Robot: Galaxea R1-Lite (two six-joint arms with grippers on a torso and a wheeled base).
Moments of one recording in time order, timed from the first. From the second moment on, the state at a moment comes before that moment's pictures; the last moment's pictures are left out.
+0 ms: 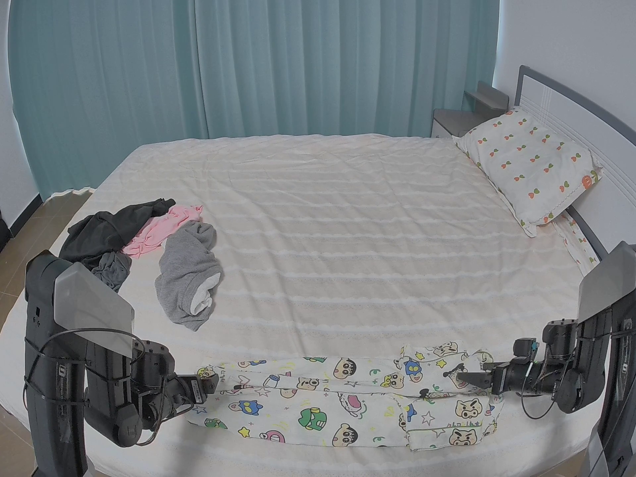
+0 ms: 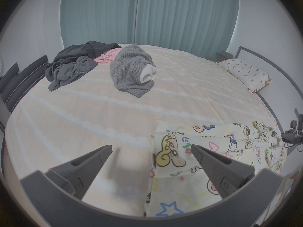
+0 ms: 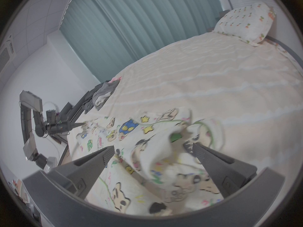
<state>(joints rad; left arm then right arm) -0.21 2.41 -0.17 -1.54 0.14 -0.31 -0.06 2.40 -0.17 -1.55 0.57 0.08</state>
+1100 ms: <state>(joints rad) -0.03 2.23 -0.02 -1.55 -0.43 -0.82 0.16 2.11 -0.21 -1.40 0.43 0.18</state>
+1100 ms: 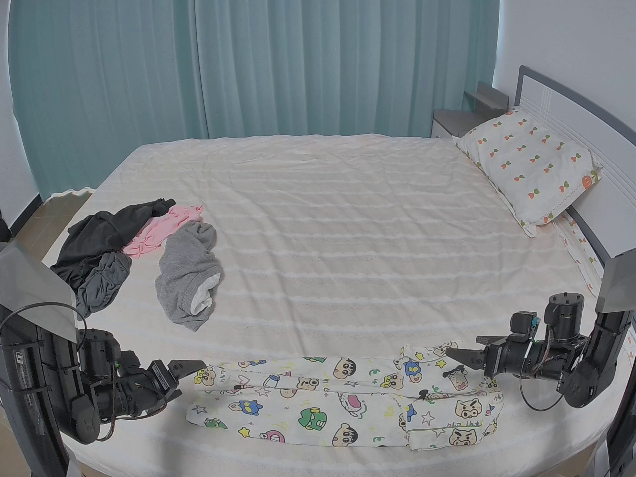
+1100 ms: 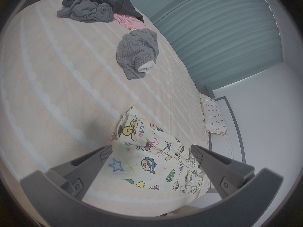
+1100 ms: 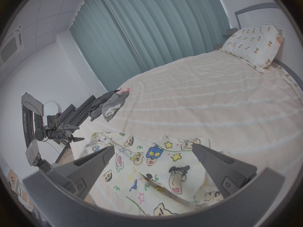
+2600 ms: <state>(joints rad) -0.04 2.24 -0.02 -1.55 -0.42 -0.82 0.13 2.47 -0.23 -1.54 0.44 0.33</state>
